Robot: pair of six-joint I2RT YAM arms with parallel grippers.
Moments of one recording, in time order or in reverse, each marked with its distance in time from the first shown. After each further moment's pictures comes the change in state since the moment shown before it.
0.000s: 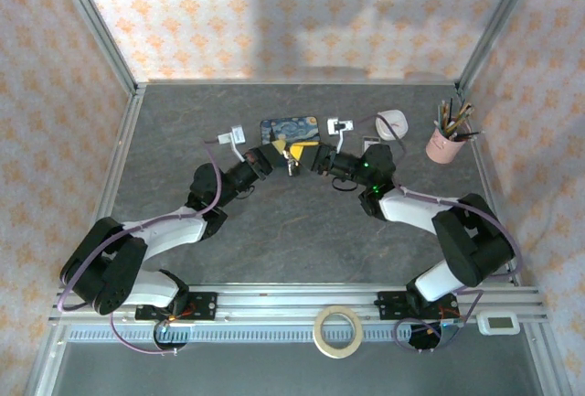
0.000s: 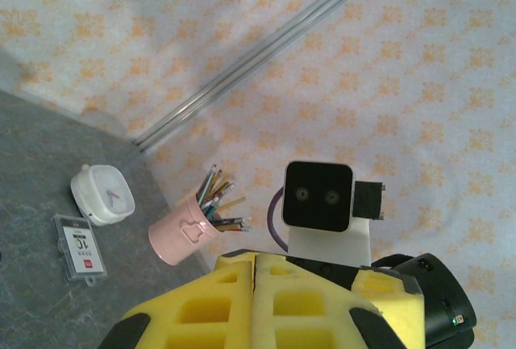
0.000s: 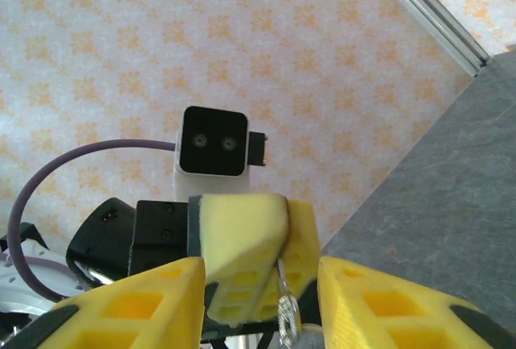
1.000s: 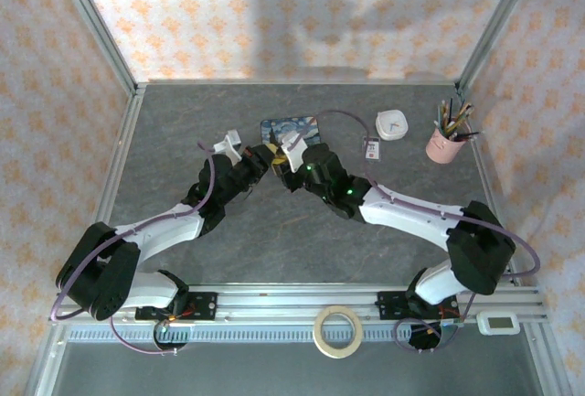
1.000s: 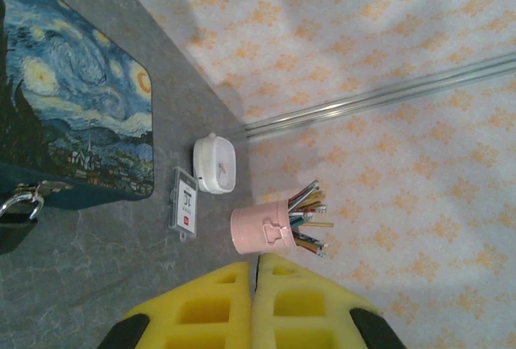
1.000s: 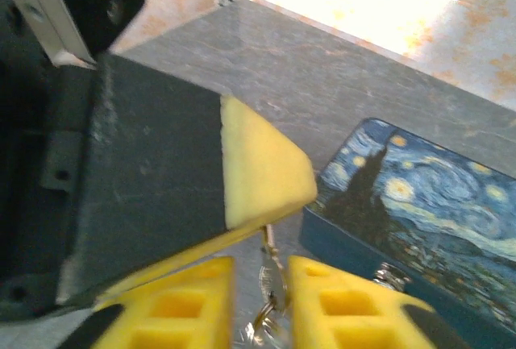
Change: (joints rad) left arm 0.020 -0.037 0.051 -0.417 -0.169 -0.207; right arm 0.309 -0.058 0.282 -0.954 0.787 -0.924
